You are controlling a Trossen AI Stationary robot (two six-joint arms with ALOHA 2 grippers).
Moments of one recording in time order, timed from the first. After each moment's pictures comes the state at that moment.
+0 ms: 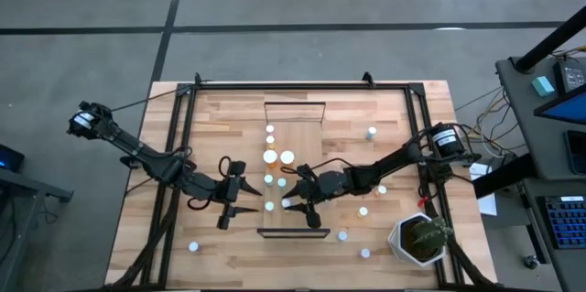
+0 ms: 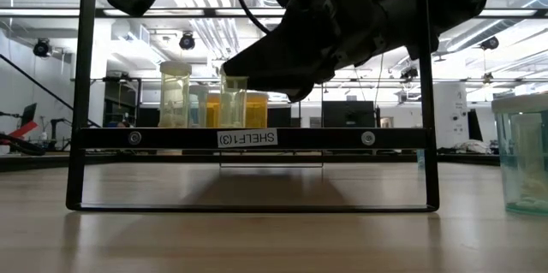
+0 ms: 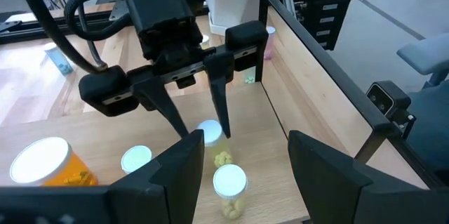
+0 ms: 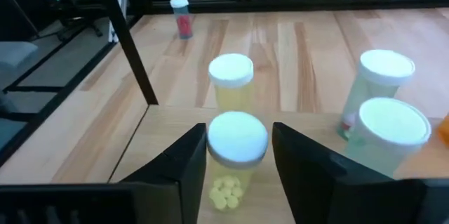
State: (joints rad) left arm -0.50 1.06 0.62 0.04 -0.29 -0.10; right arm 0.23 1.92 0.93 0.67 -0.02 0.10
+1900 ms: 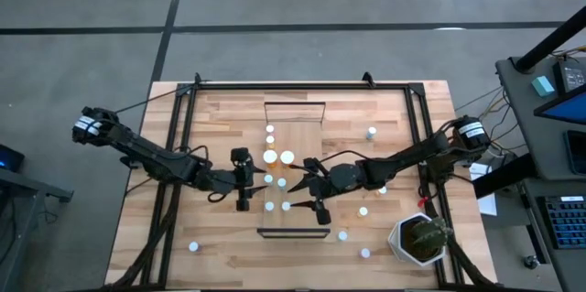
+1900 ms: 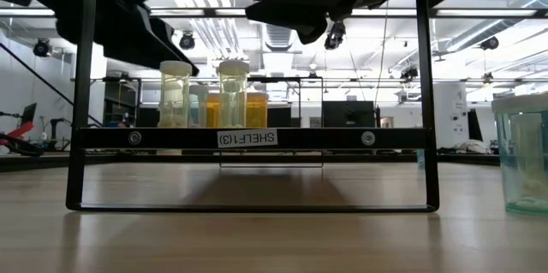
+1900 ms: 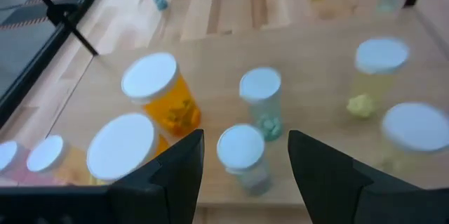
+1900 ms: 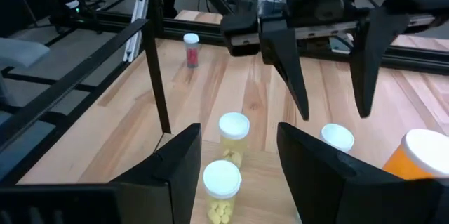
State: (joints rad) left arm -0.35 1.20 0.55 0.08 -0.48 -0.06; right arm 0.24 1.70 0.93 0.48 0.00 -0.03
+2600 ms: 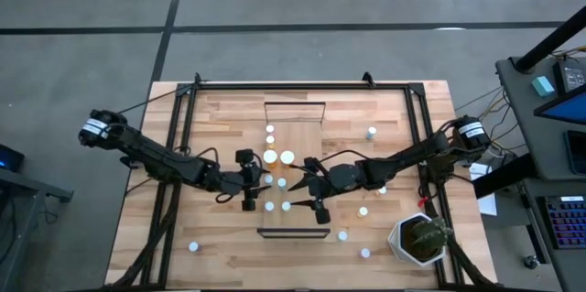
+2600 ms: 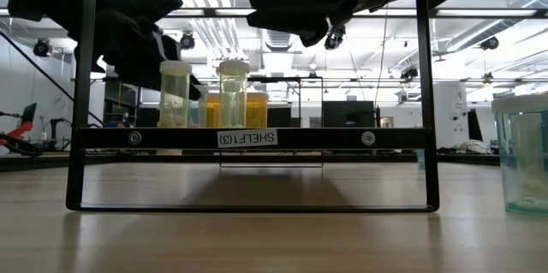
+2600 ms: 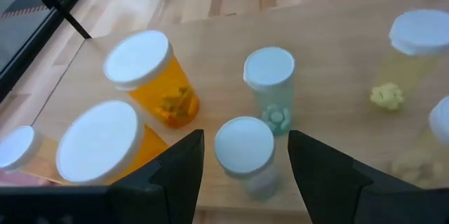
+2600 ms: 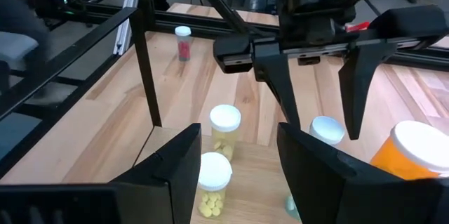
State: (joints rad) left arm -0.33 1.31 0.55 0.16 -0.47 -0.07; right arm 0.24 1.70 0.93 0.46 0.03 -0.04
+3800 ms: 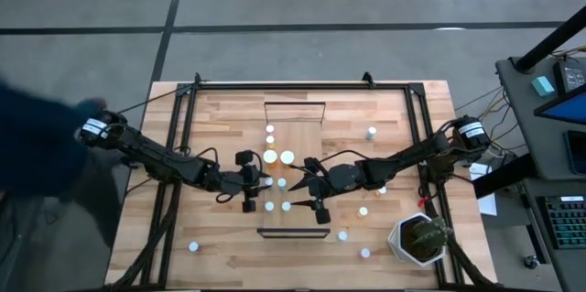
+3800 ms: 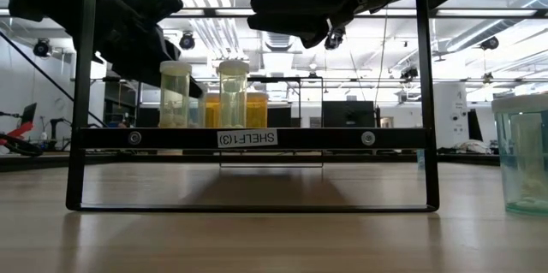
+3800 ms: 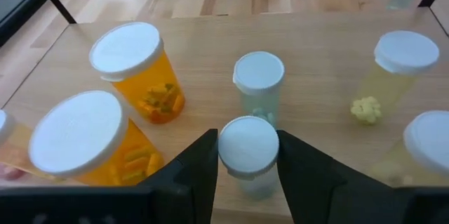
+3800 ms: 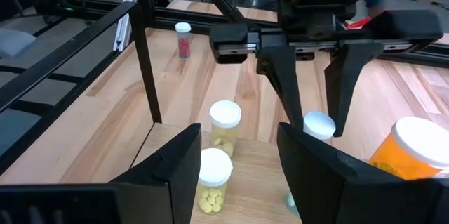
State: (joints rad) left arm -0.33 1.31 0.55 0.16 -0.43 -0.18; right arm 0.24 1.70 0.93 0.45 0.03 -0.04
